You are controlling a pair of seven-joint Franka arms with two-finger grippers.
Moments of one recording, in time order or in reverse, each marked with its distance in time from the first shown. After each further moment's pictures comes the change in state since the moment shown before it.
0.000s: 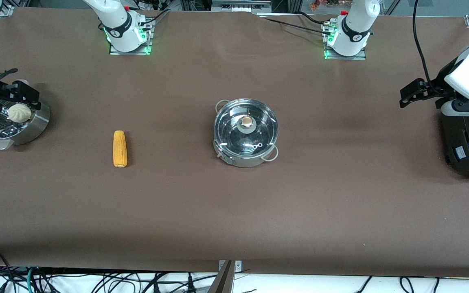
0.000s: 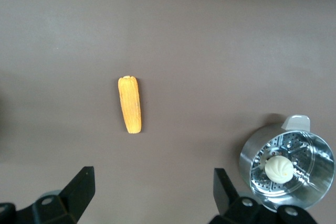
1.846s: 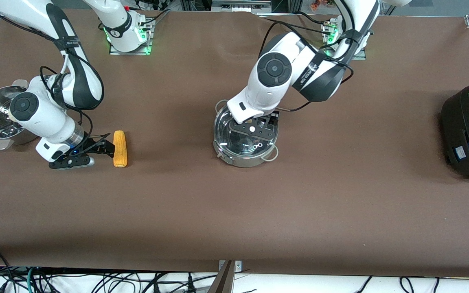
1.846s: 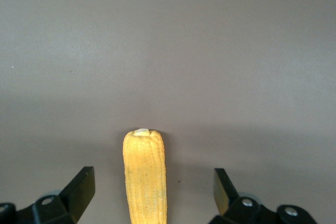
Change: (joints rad) left arm -0.601 0.491 -0.016 0.199 -0.097 0.282 -0.337; right arm 0.019 0.242 0.043 -0.488 0.071 0.829 0.005
